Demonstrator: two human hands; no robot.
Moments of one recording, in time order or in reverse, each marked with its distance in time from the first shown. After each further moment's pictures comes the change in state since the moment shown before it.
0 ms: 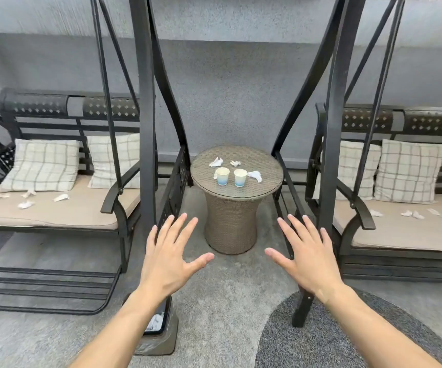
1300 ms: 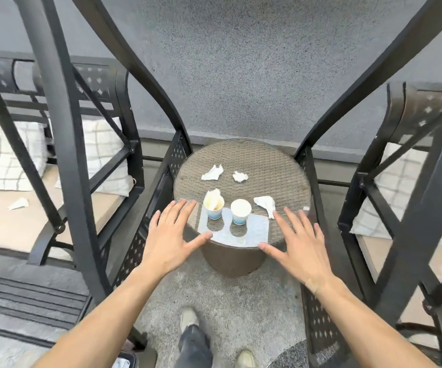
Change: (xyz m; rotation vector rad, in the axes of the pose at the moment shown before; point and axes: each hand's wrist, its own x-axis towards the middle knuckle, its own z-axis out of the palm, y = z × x) left_hand 0.419 -0.043 0.203 0.025 -0.134 -0.188; right_hand 0.449 0.134 0.155 0.077 -0.220 -0.083
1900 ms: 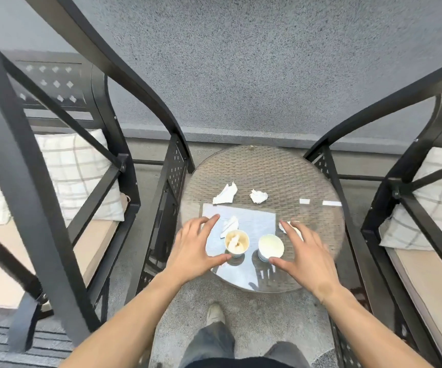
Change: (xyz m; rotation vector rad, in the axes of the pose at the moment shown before) left_hand 0.169 -0.094 0.068 -0.148 -0.302 0.125; right_hand 0.160 -0.048 0.054 0.123 -0.111 0.158
